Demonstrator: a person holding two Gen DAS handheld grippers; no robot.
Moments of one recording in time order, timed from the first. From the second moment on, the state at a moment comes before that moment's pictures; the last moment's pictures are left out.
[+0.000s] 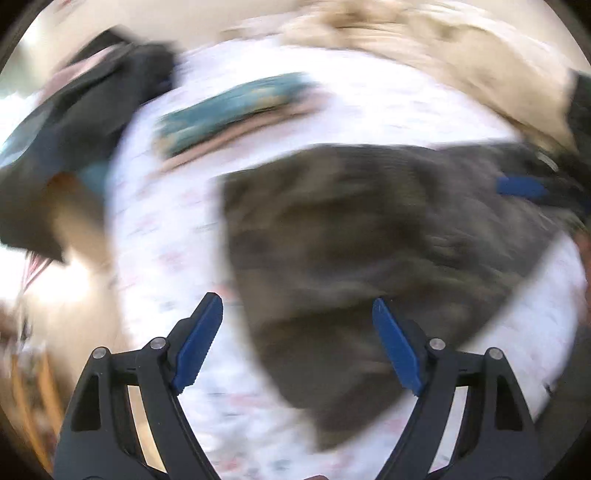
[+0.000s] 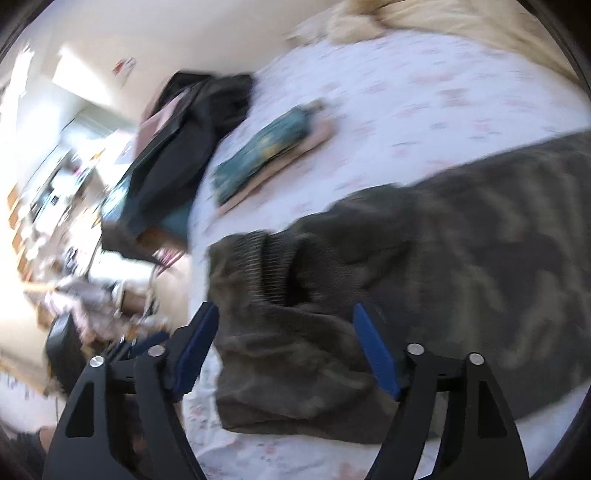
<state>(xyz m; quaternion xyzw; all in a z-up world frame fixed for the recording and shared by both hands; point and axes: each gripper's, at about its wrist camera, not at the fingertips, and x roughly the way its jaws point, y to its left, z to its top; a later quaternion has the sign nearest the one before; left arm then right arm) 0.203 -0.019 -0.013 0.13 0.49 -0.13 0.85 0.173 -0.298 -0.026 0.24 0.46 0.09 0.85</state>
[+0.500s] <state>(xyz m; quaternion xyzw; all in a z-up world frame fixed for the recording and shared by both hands) 0.246 0.037 -0.028 -0.01 0.54 -0.06 0.84 0.272 -0.267 -0.126 0.34 0.50 0.16 0.78</state>
